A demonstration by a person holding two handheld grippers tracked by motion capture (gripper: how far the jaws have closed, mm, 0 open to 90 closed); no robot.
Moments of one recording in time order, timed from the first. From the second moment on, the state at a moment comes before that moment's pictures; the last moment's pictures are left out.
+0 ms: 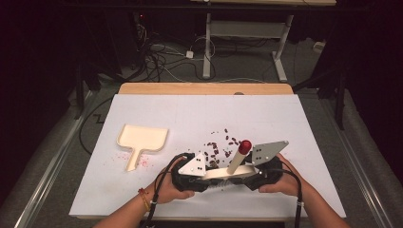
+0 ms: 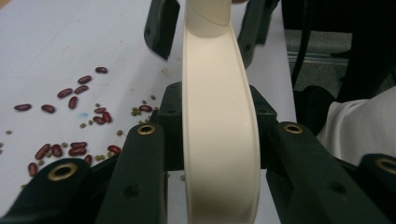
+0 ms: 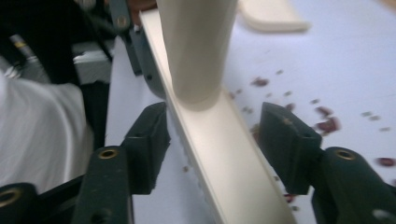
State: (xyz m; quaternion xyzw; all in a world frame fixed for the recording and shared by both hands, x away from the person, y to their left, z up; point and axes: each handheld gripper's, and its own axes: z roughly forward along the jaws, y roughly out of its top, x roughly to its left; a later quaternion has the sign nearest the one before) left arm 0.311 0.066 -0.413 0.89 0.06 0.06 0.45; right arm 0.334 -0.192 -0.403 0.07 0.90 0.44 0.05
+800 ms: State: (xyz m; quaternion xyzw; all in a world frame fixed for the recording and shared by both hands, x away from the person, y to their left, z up) left arm 0.316 0.127 -0.414 0.86 0.17 0.23 0.42; right arm 0.331 -0.203 -0.387 0.13 0.88 0.44 0.11
